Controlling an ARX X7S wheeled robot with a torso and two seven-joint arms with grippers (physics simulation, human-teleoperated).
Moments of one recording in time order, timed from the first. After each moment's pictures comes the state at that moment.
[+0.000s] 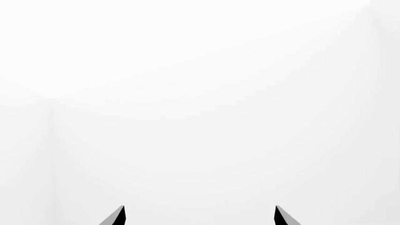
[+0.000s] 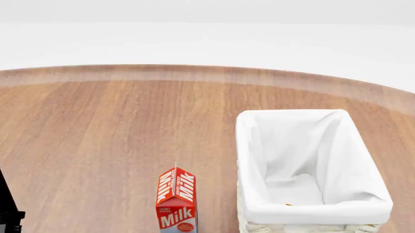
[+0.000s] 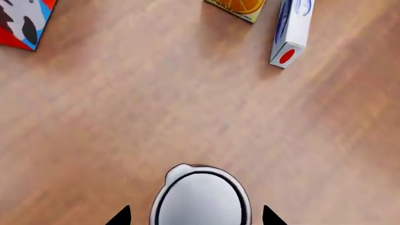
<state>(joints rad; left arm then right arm) -0.08 0.00 -0.04 1.05 0.28 -0.43 0.19 0.36 0.77 -1.22 -0.48 1.03 0.81 0.56</state>
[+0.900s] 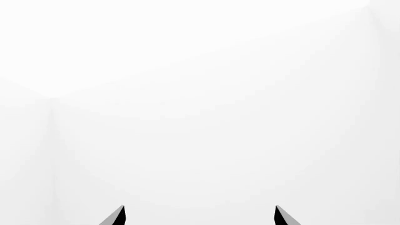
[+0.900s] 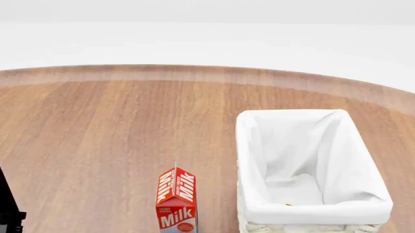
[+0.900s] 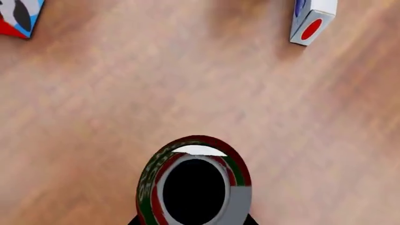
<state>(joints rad) -0.08 0.00 -0.03 1.05 0.28 -0.43 0.19 0.30 0.75 -1.25 -0.37 0.95 0.70 0.49</state>
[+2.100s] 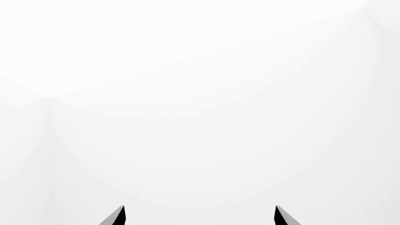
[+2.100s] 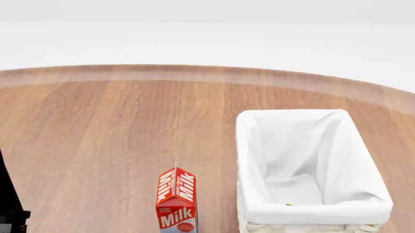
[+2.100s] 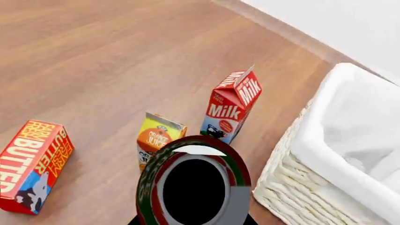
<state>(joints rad) -0.09 0.00 -0.01 1.05 0.29 -0.44 0.19 0.75 1.14 -0.93 -1.01 1.52 0.71 0.78</state>
